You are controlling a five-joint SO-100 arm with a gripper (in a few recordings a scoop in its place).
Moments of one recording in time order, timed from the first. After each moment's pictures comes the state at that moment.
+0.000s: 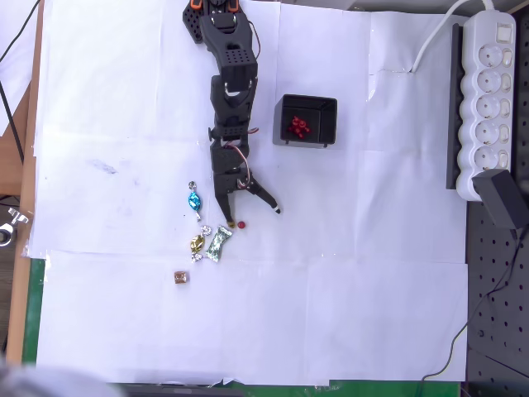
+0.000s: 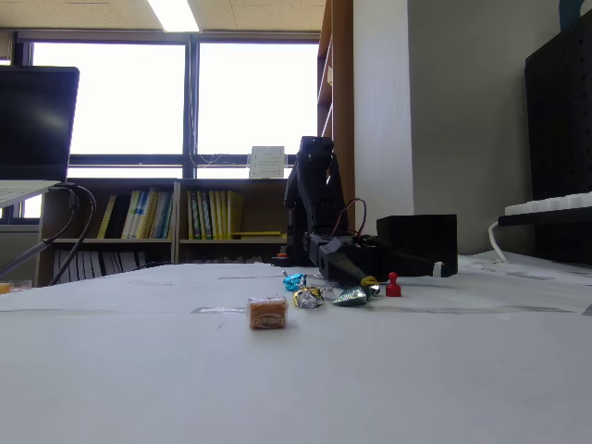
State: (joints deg) arm -8.6 142.6 75.3 -55.6 -88.4
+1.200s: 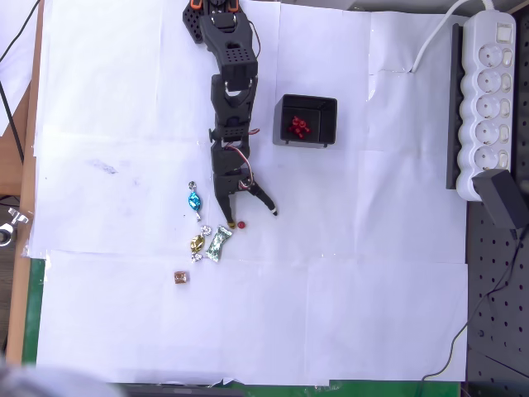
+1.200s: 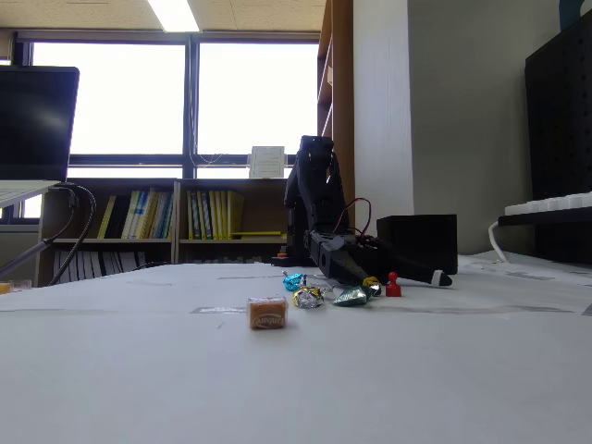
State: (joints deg) arm -8.6 142.3 76.0 -52.3 -92.9
